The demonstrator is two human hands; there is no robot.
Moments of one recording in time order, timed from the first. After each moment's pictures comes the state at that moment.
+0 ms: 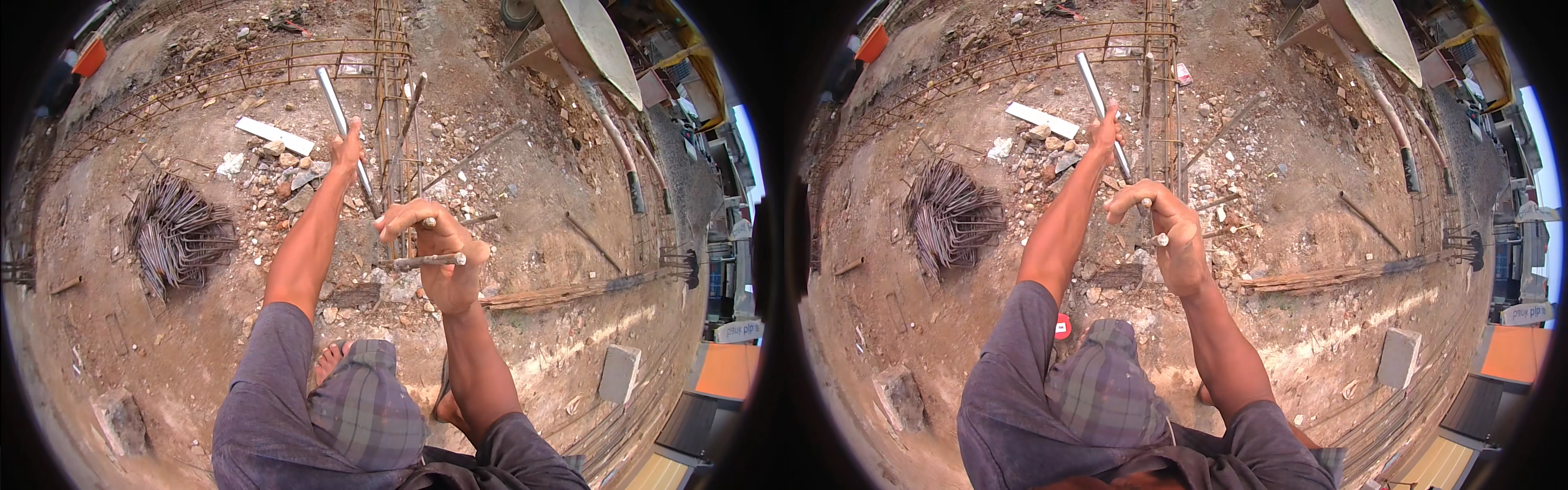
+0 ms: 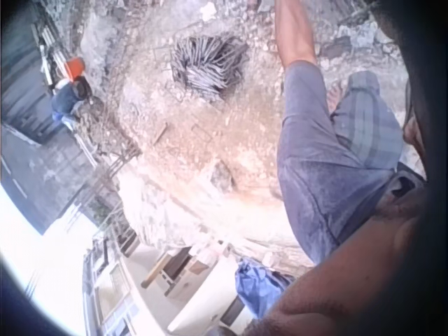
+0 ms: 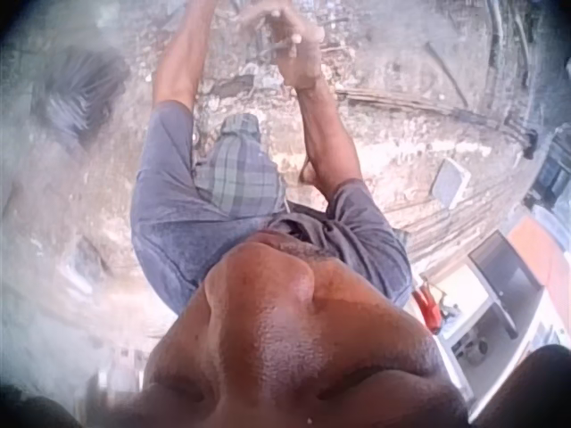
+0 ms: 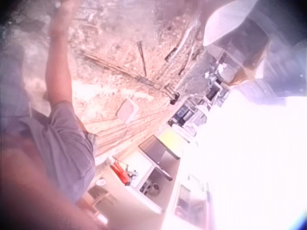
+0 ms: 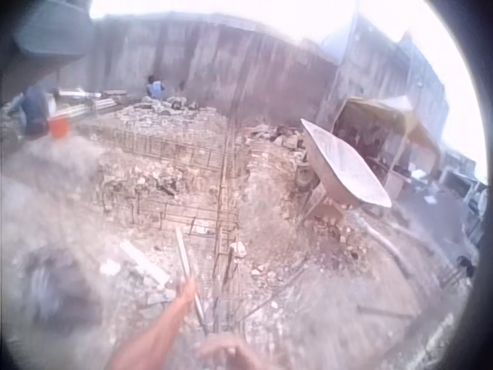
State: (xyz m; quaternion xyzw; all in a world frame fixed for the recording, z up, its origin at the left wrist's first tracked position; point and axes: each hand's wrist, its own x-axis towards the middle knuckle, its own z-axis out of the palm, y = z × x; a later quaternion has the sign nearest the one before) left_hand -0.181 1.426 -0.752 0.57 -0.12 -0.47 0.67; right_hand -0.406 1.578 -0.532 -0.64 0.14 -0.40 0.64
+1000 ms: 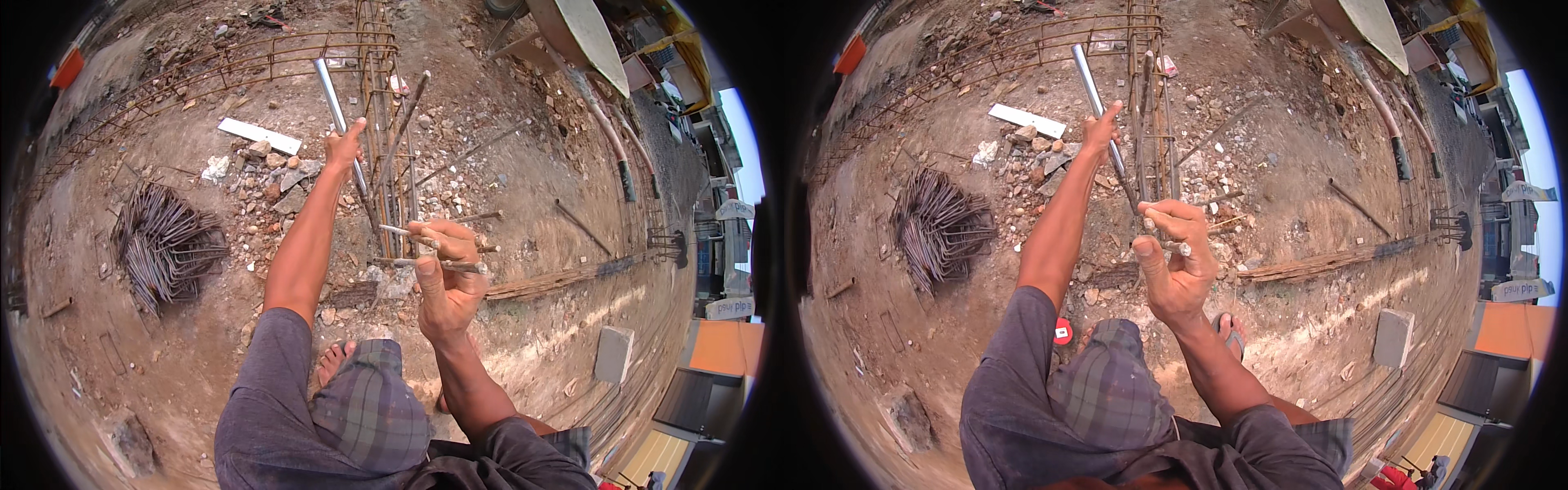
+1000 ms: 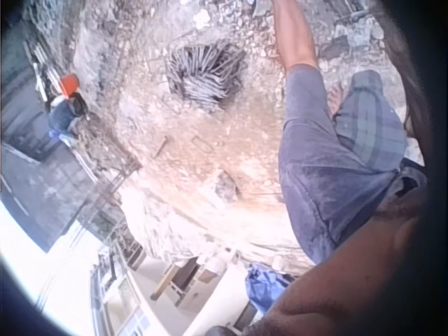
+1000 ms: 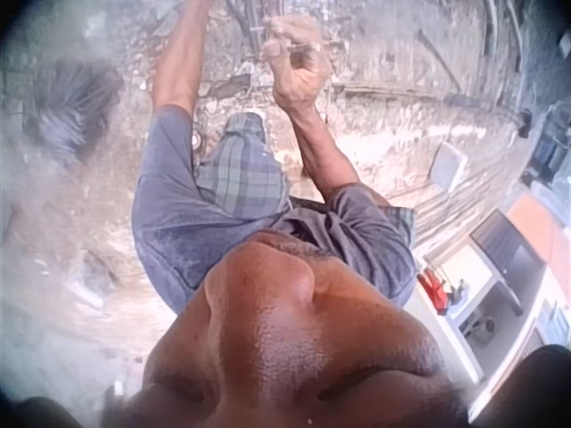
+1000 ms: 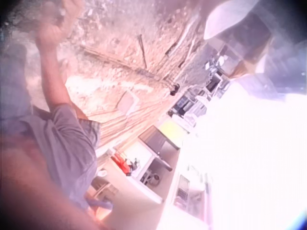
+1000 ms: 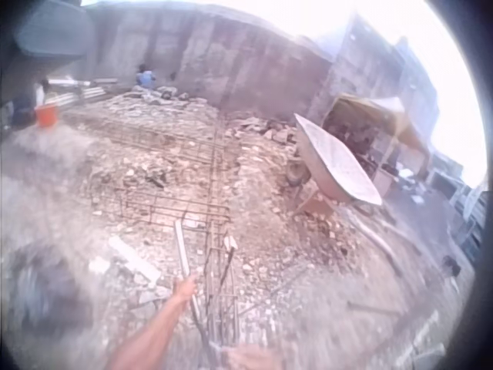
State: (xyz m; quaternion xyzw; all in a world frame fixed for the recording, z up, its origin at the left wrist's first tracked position) left_hand -0.187 1.428 -0.743 0.56 -0.14 -0.50 0.65; right_hand -0.395 1.634 -0.539 -0.60 0.34 -0.55 0.47
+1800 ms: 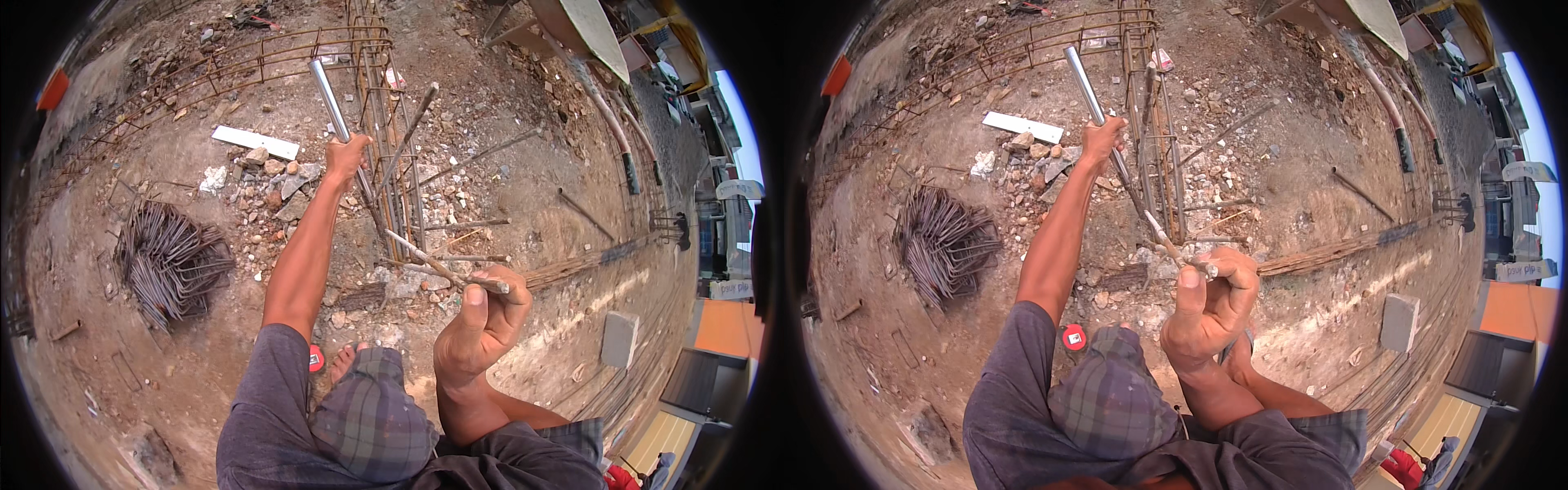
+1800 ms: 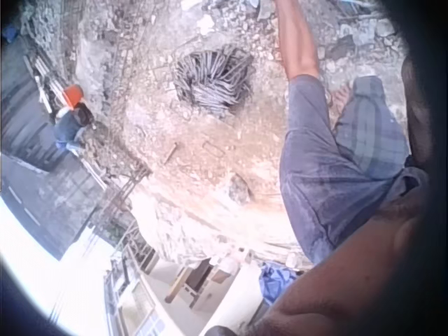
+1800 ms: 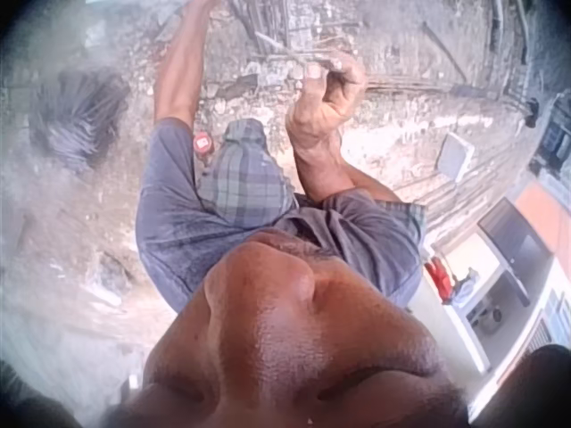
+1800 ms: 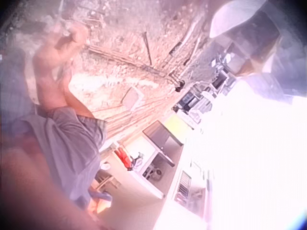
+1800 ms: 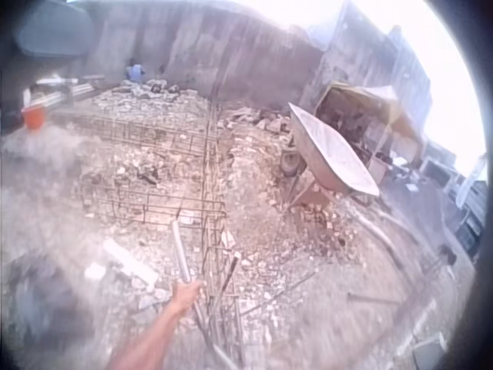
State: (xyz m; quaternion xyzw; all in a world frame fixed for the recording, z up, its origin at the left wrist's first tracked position) left_hand -0.185 1.436 -0.753 0.53 -0.19 -0.53 0.63; right_hand -0.384 1.661 -0.514 -0.55 0.41 -0.65 0.32
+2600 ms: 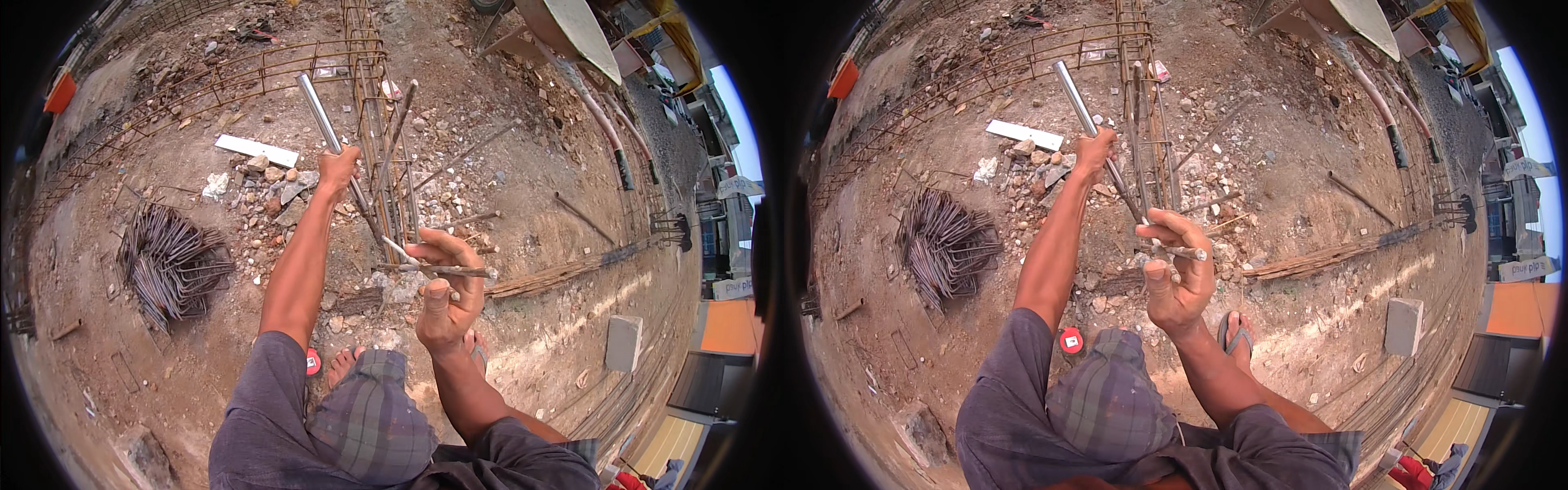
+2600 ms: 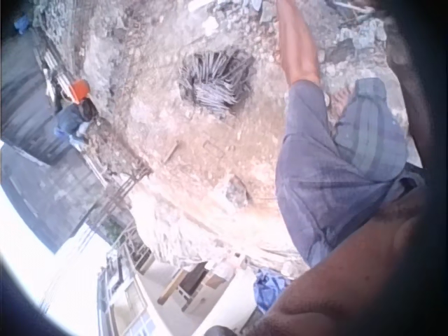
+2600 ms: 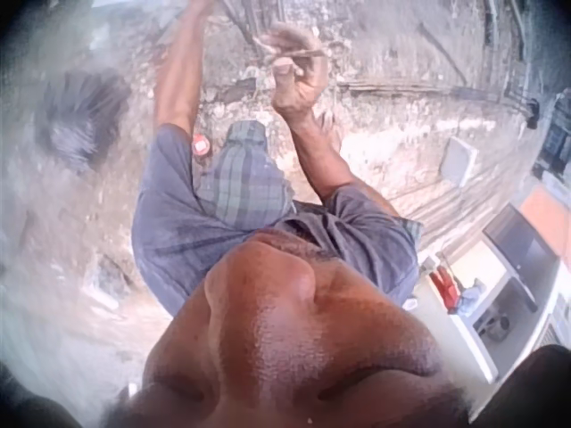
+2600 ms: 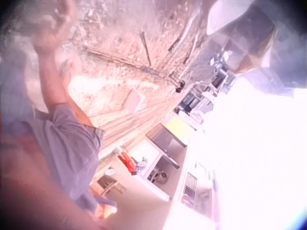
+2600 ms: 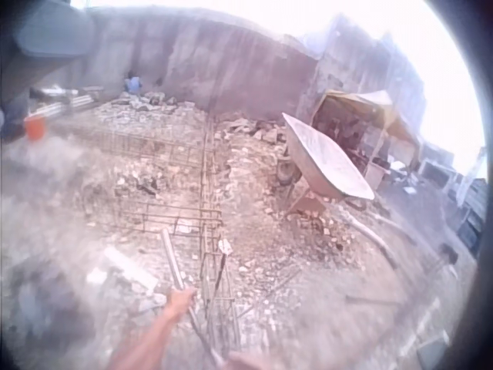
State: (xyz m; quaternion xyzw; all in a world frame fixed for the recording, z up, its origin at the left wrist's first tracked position) left_hand -0.191 1.447 -0.734 0.52 -0.19 -0.53 0.64; right_hand -0.397 1.643 -0.544 -0.61 0.31 -0.58 0.44
